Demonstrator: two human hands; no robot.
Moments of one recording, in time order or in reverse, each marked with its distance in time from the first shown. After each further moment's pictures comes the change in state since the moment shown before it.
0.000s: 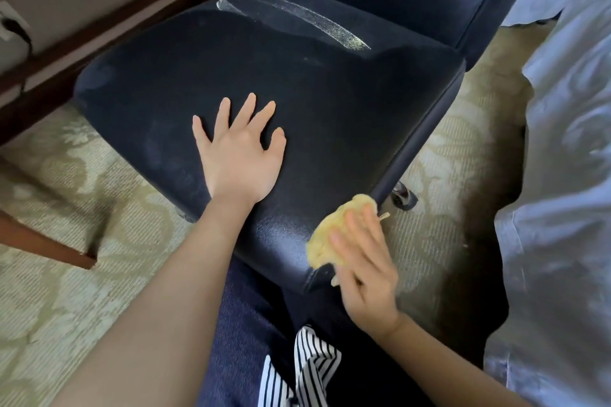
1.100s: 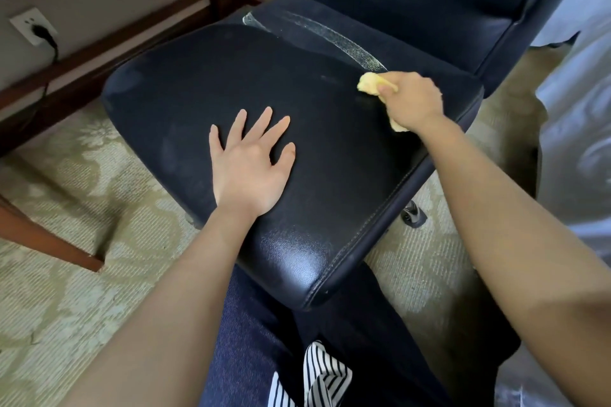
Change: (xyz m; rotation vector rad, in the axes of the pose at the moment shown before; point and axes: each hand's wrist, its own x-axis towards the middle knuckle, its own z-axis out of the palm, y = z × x) left_hand 0.006 -0.016 -0.002 -0.039 -0.026 0.048; right_hand 0.232 0.120 -0.017 -0.609 -0.418 0.607
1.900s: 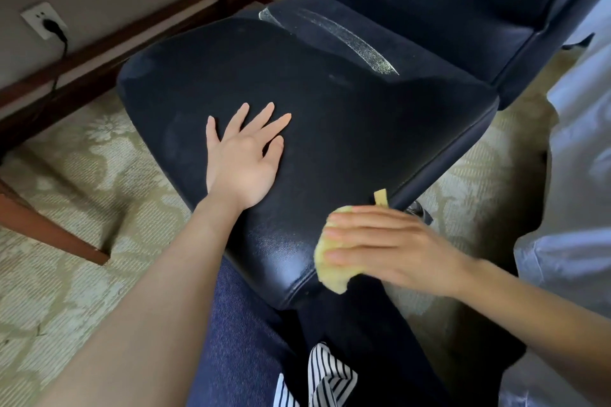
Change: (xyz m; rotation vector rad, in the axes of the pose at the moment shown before) left_hand 0.005 -0.021 -0.010 -0.106 -0.043 0.046; right_hand -0.168 0.012 0.016 0.282 -0.108 -1.190
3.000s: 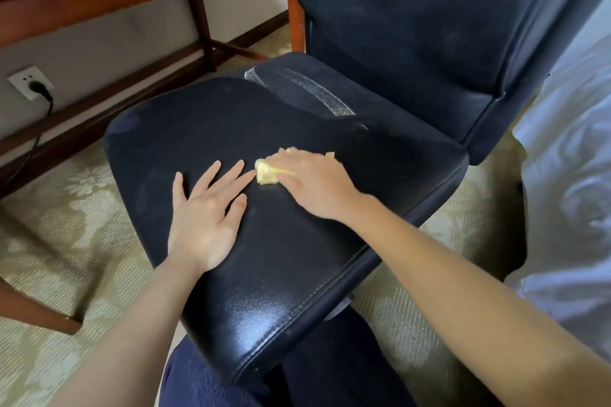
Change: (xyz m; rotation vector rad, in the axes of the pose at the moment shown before) left_hand 0.008 -0.019 -0.008 -0.042 0.028 0.083; right_hand 0.128 0.092 0.002 -0.168 -0.127 0.695
